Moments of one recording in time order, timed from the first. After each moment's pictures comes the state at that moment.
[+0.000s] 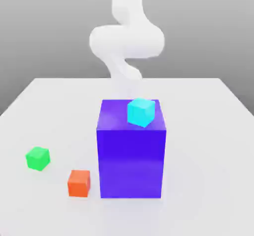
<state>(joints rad) -0.02 -0.71 -0.01 -2.28 0.00 2.32 0.81</state>
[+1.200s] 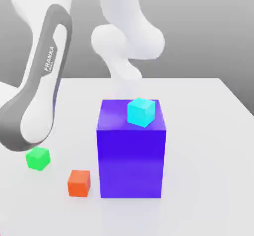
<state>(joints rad) -0.35 0.61 -0.18 -1.98 0.19 2.58 0.84</state>
